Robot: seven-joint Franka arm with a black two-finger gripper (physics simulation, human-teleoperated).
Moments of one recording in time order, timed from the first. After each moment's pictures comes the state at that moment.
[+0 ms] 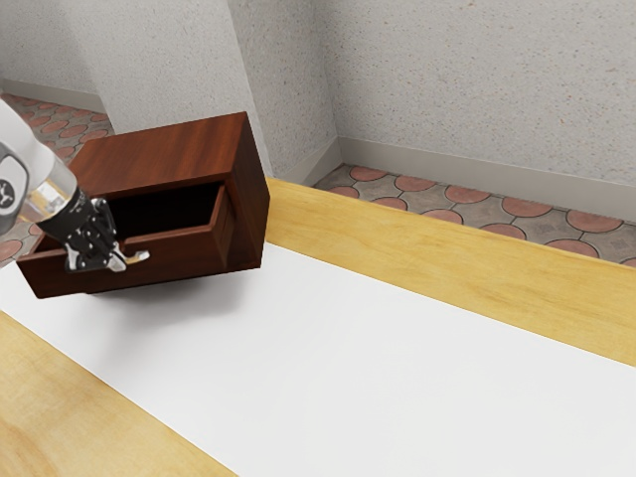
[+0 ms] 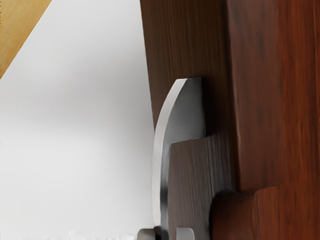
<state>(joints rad) 0.21 -0.19 0.30 -2.00 -0.04 2.14 -1.59</state>
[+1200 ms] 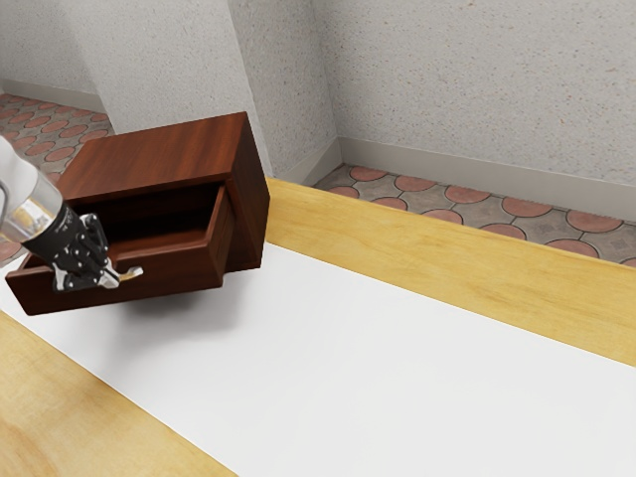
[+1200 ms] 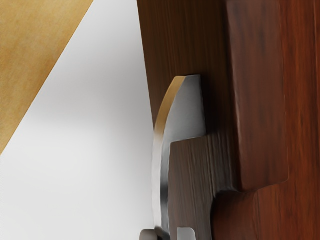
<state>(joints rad) 0.21 -0.33 0.29 -2.14 -0.02 2.15 -1.59</state>
